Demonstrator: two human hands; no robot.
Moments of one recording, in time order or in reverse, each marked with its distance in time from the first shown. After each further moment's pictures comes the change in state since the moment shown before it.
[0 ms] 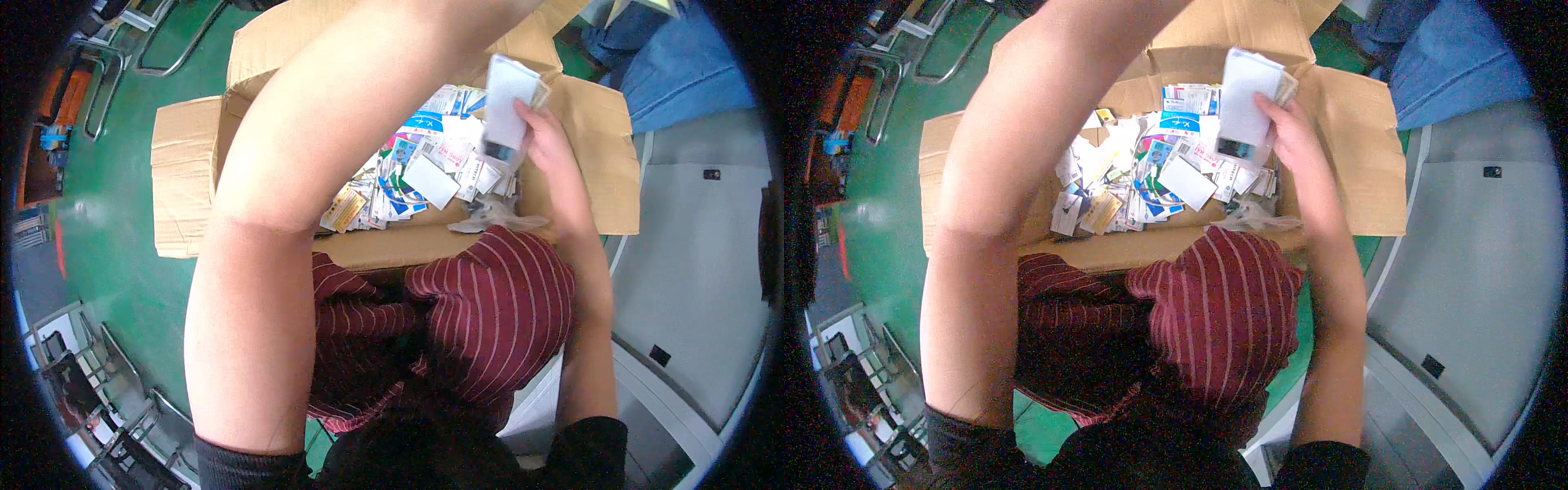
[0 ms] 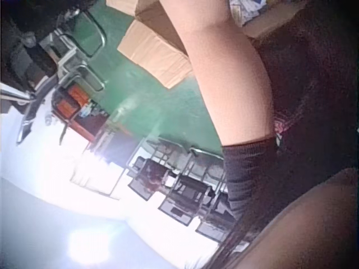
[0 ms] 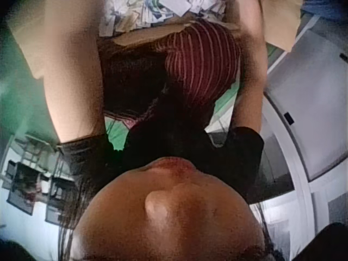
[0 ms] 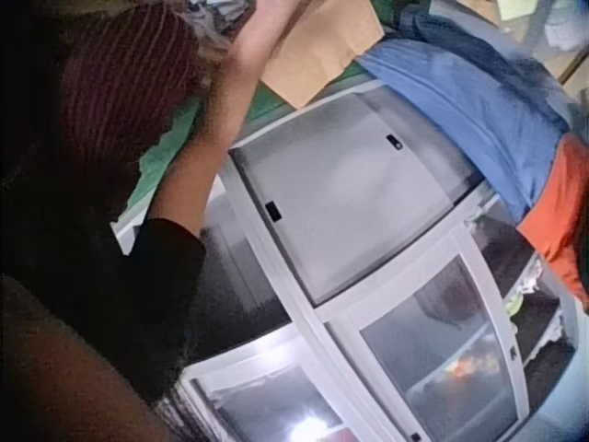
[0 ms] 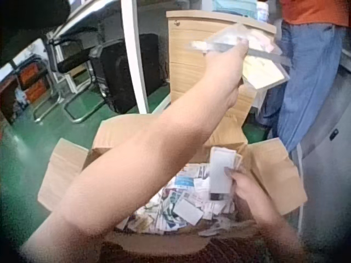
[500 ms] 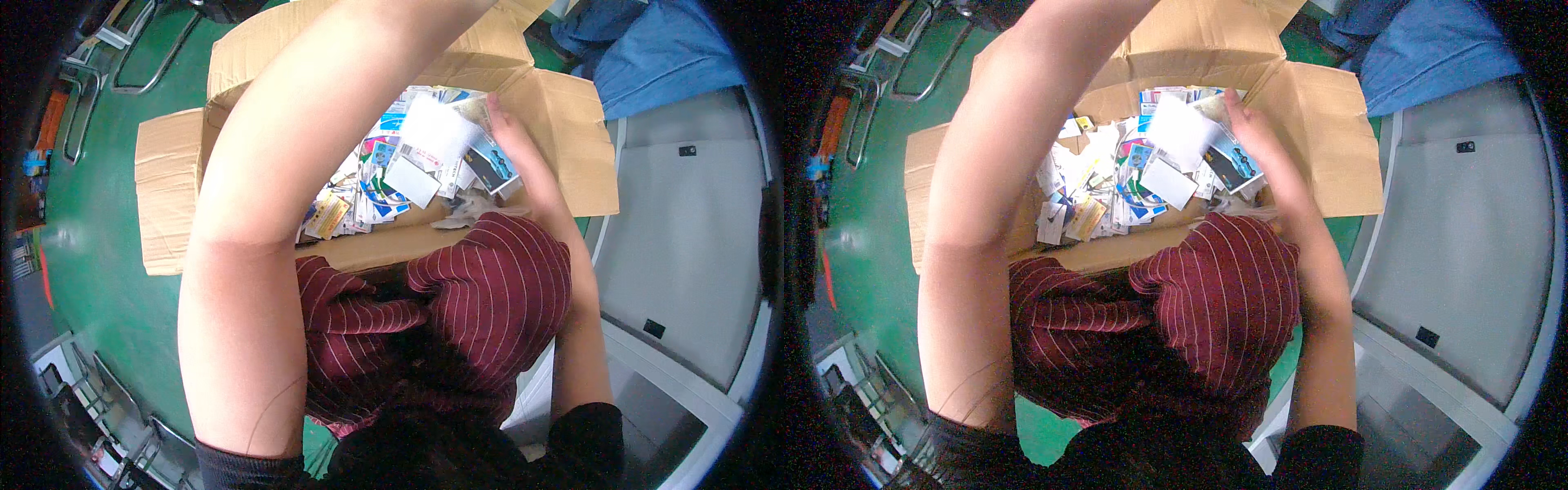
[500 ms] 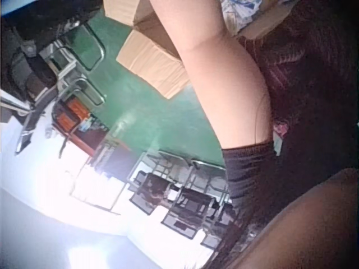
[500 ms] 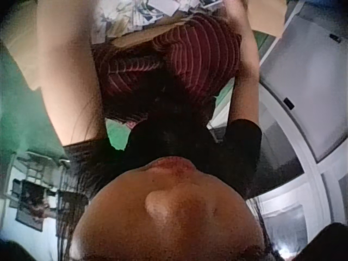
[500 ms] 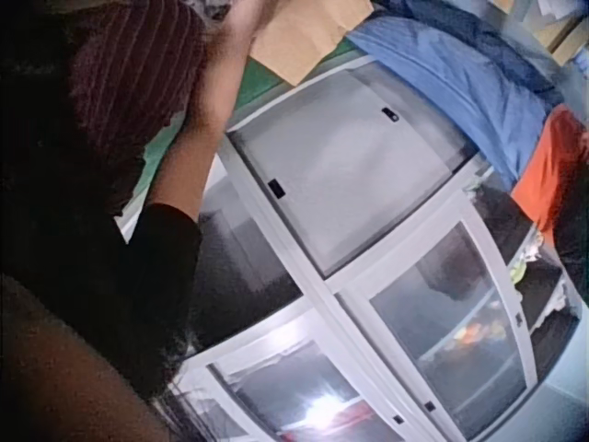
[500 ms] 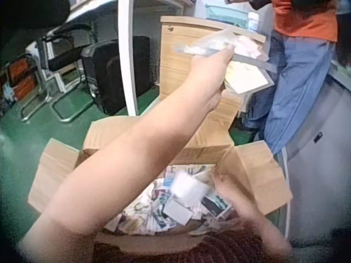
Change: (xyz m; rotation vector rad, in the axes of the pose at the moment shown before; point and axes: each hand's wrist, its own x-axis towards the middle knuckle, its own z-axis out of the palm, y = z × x) left_hand 0.008 0.007 -0.009 -0.024 -0.131 -0.013; right_hand -0.008 -0.007 0.014 -0.960 0.090 0.107
